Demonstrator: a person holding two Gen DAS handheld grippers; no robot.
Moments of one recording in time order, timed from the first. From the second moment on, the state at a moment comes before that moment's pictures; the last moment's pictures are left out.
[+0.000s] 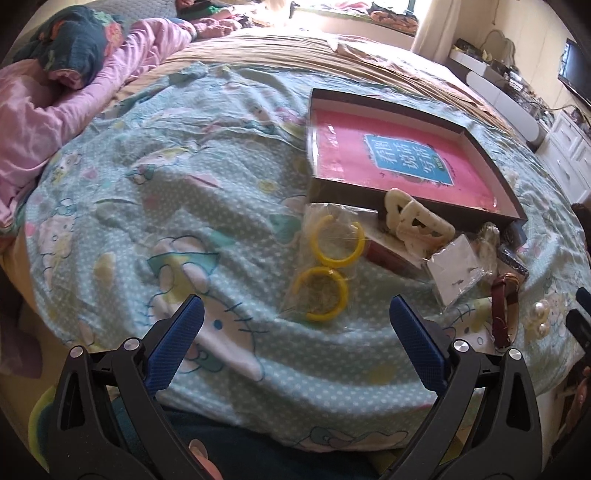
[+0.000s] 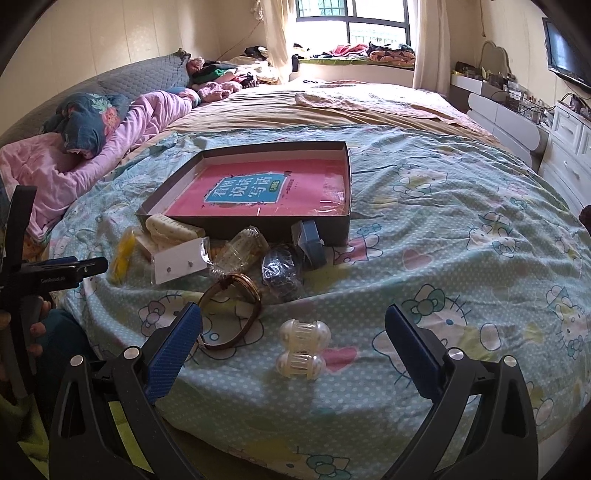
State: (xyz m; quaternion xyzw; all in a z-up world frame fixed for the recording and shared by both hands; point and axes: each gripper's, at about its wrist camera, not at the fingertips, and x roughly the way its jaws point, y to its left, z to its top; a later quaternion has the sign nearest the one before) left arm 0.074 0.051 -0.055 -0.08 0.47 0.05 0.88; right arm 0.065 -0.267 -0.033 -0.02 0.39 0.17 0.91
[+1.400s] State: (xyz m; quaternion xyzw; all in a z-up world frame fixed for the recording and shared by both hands) left arm 0.110 0.052 -0.040 -0.09 0.43 -0.01 0.90; right arm 0.110 -0.265 -0.036 -0.01 0.38 0.21 0.90
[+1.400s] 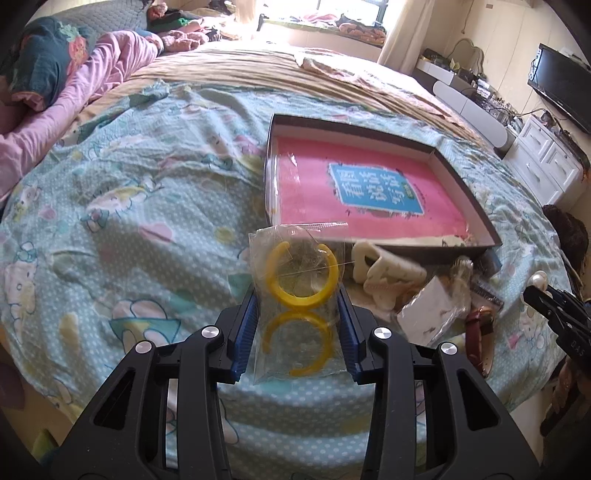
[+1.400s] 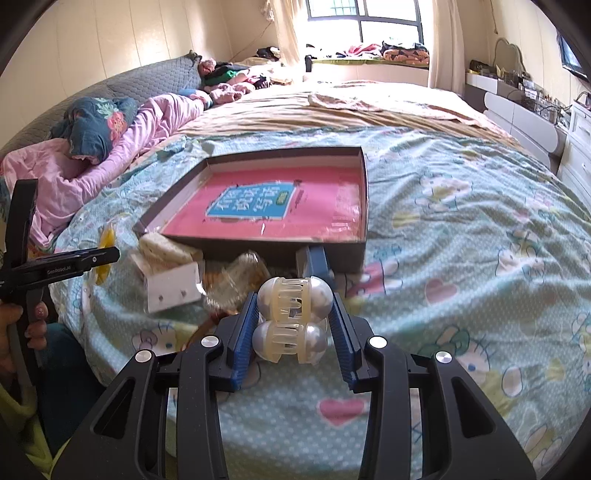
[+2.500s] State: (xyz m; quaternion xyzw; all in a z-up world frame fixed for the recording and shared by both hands) left arm 0.219 0.035 -0.051 -0.09 0.45 -0.01 0.89; right arm 0.237 -0.225 -0.052 -0.04 0.39 0.19 0.90
